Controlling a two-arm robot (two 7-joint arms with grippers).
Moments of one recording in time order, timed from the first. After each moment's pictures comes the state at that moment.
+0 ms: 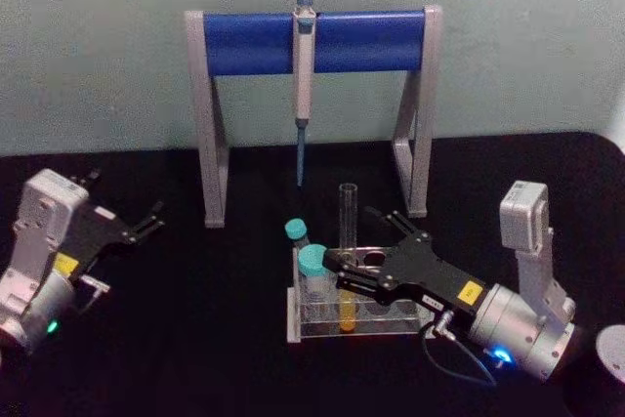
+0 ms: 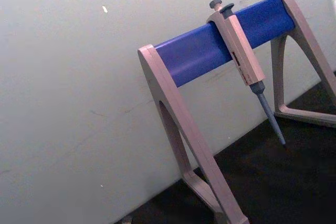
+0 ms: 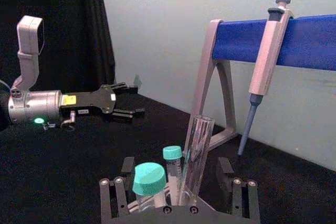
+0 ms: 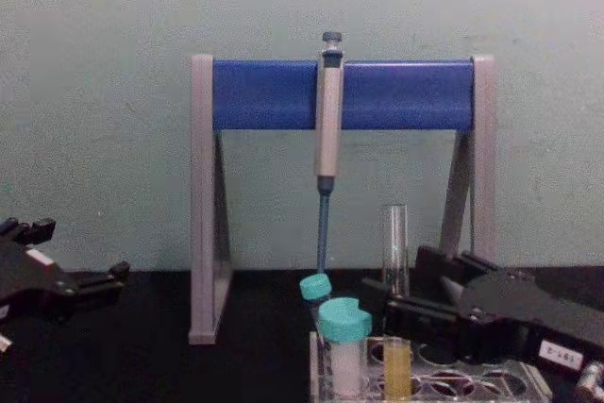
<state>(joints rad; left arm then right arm) -0.20 0.60 0.45 -1.41 -0.25 -0.12 0.03 0.19 0.41 -0.44 -1.42 0.50 -0.17 0.59</state>
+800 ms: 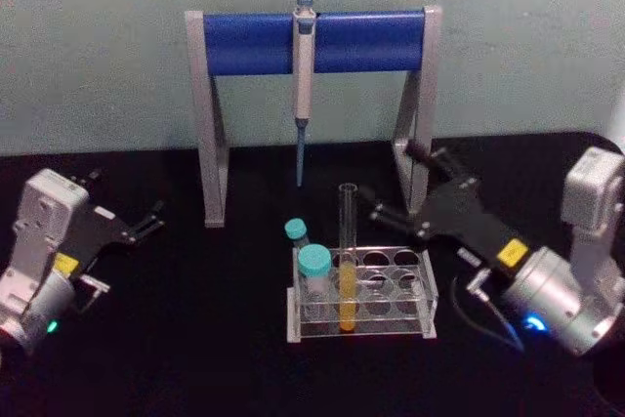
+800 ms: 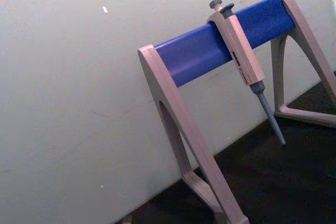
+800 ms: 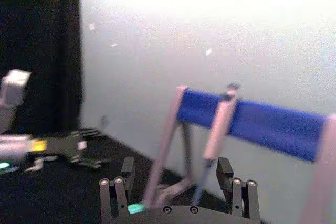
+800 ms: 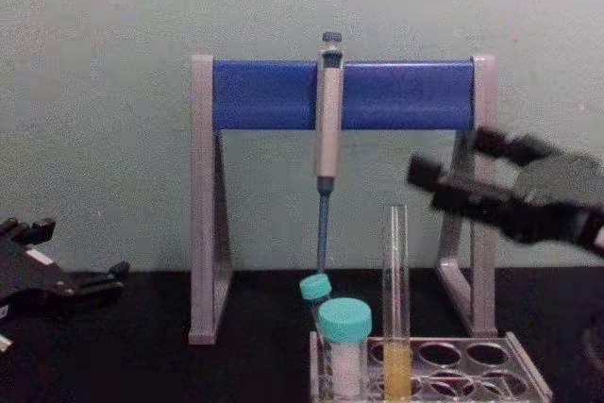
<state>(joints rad) -0.20 0.60 0.45 -1.41 -0.25 -0.12 0.03 0.12 0.43 -0.35 -1.59 0.45 -0.25 0.49</state>
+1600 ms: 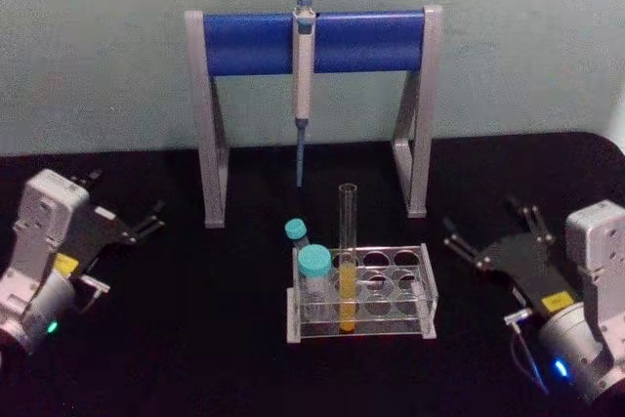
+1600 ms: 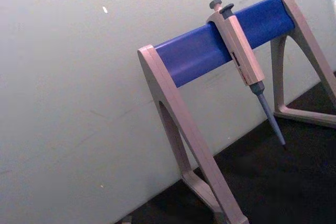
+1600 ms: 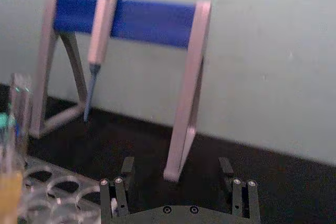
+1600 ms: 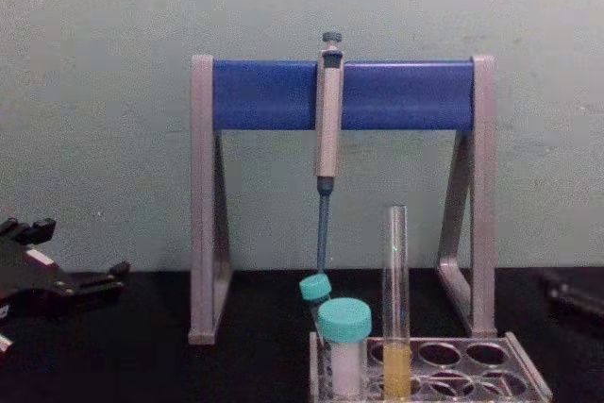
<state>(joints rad) -0.20 0.60 0.45 -1.41 -0.25 -0.12 0.03 -0.04 0.33 -0.21 -1.57 0.18 -0.15 0.11</state>
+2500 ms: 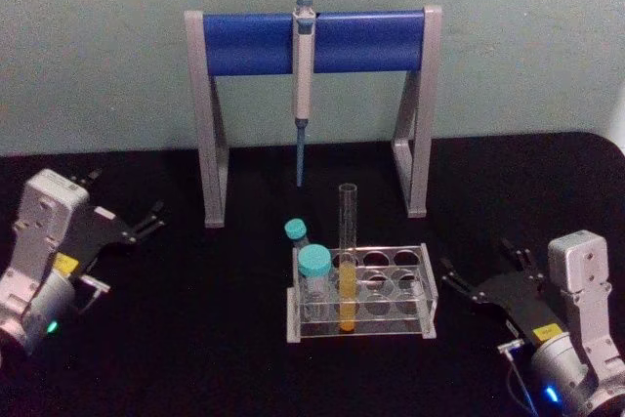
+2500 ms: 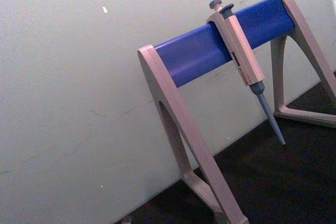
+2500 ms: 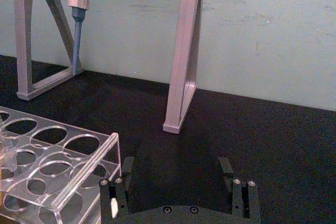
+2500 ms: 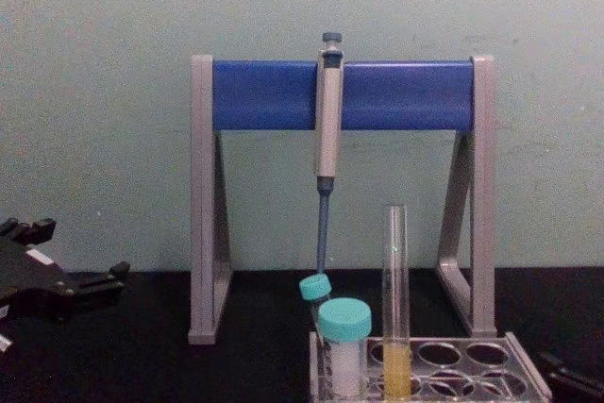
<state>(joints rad) -0.20 0.60 0.45 -1.41 -0.25 -0.12 0.03 -0.04 0.26 -0.17 -1.46 0.15 -0.10 0.14</state>
